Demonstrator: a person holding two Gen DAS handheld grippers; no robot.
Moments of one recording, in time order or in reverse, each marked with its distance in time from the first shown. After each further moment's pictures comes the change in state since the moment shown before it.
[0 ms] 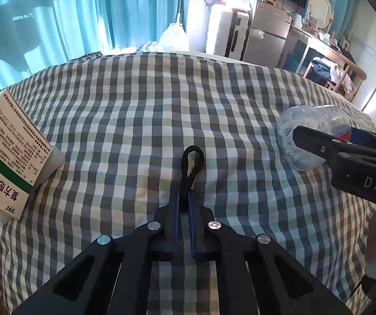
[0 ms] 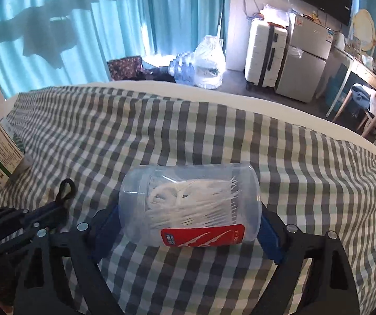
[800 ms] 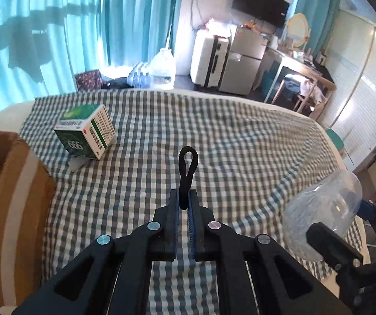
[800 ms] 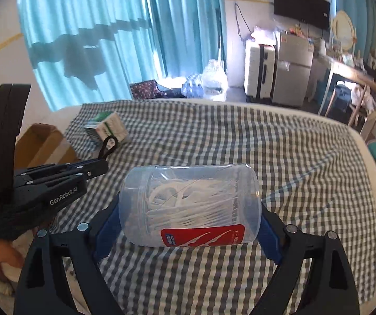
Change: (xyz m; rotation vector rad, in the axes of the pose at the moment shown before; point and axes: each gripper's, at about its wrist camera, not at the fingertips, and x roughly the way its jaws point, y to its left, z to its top) left arm -0.235 -0.004 -0.063 0.021 -0.110 -0.082; right arm -0.277 0.083 -0.115 0.038 -0.118 0.045
